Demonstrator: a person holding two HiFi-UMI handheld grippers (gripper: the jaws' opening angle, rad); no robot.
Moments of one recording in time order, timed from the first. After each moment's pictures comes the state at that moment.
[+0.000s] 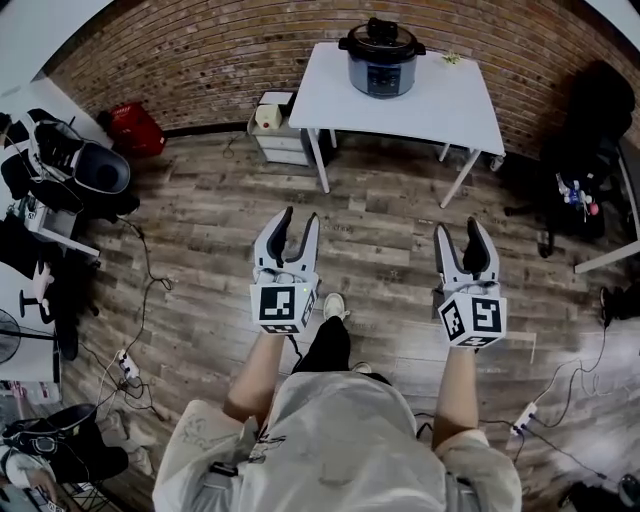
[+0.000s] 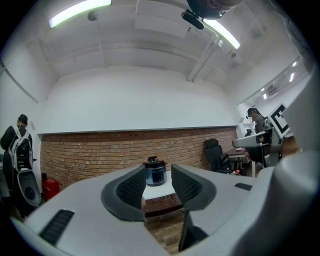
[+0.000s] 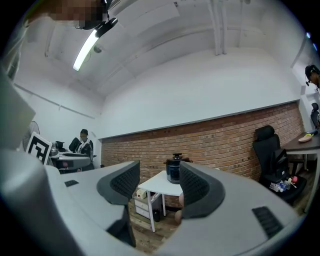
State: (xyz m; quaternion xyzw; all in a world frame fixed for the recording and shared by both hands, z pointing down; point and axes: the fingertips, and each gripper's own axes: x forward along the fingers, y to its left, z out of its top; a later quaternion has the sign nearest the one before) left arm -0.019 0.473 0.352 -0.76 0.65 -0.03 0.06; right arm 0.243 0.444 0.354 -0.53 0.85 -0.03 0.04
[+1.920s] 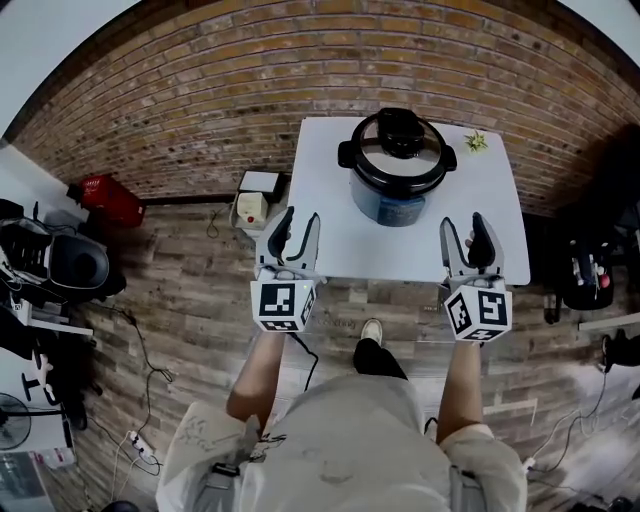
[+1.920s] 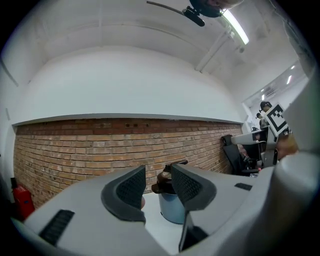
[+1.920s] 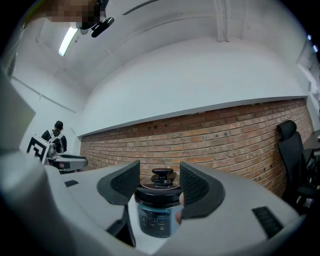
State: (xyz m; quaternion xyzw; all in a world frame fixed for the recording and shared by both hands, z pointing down) left arm -0.120 0.008 0.344 -0.78 0.62 -0.03 0.06; right arm 0.154 -0.008 0.336 -0.56 0.83 -0.01 0.05
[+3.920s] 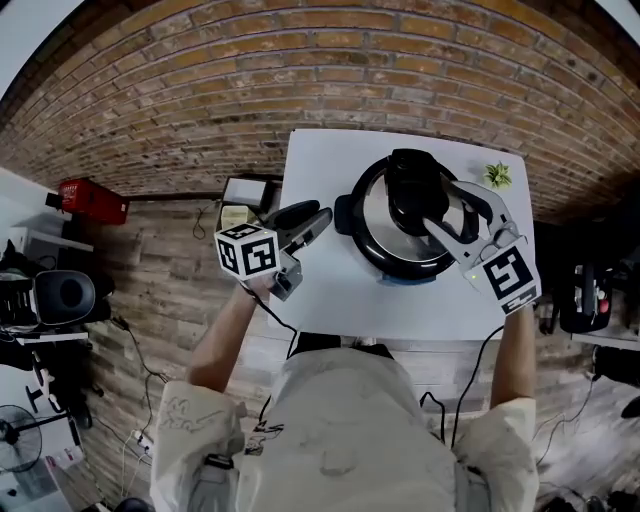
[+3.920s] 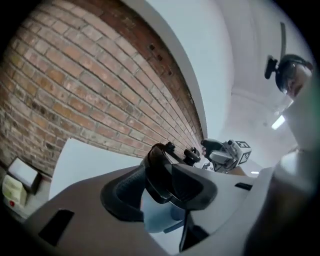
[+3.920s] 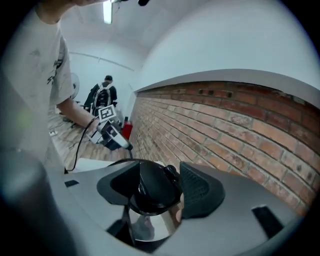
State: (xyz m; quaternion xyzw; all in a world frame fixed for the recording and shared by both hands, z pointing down) left arm -0.114 -0.213 0.436 -0.87 0.36 0.00 -0.34; right arm 0.059 -0.212 0.340 -0.27 0.92 0.11 -0.25
